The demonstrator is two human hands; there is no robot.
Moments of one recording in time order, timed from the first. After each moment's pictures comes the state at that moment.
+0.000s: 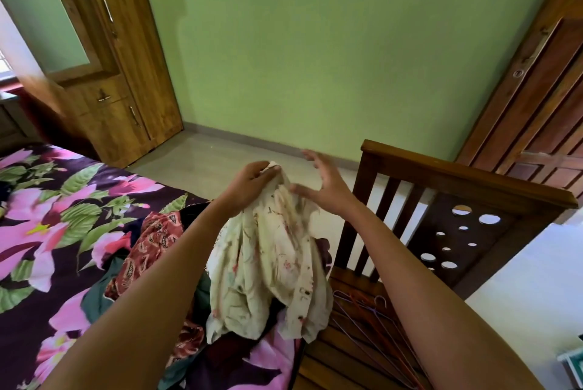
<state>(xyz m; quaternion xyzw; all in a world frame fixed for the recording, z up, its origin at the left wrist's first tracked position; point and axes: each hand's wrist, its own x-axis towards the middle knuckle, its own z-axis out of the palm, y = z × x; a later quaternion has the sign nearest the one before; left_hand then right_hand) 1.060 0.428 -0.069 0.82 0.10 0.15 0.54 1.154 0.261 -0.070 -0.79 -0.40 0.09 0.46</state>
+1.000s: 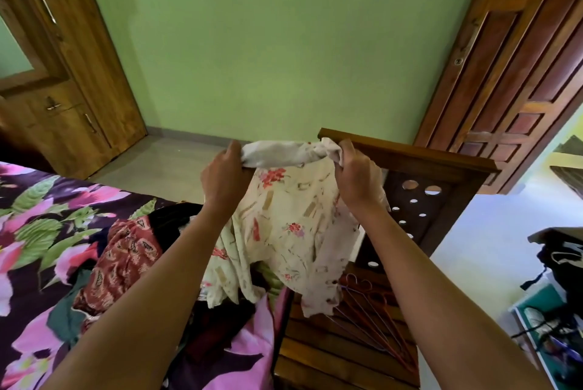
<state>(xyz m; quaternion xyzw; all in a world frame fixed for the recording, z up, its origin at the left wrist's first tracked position) 1.052 0.356 -0.043 0.91 0.23 0.32 0.14 1.147 0.163 -0.053 -0.85 -0.25 -0.38 0.27</state>
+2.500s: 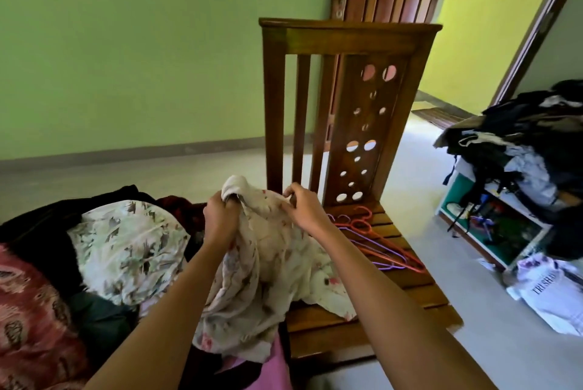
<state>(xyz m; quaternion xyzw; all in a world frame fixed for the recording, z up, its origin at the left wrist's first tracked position) 1.063 0.377 -0.369 0.81 0.12 0.17 0.55 1.092 0.217 -0.379 -0.91 -0.09 -0.05 0.40</state>
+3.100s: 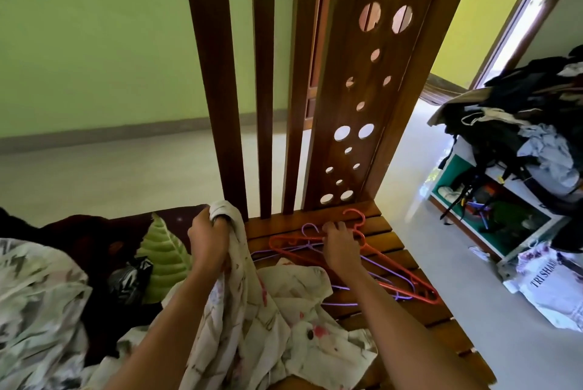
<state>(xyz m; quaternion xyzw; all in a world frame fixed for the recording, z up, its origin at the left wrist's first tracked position) 1.206 0.310 -0.478 0.81 0.15 0.13 0.55 1.213 0.083 -0.560 -0.98 0.09 0.00 0.16</state>
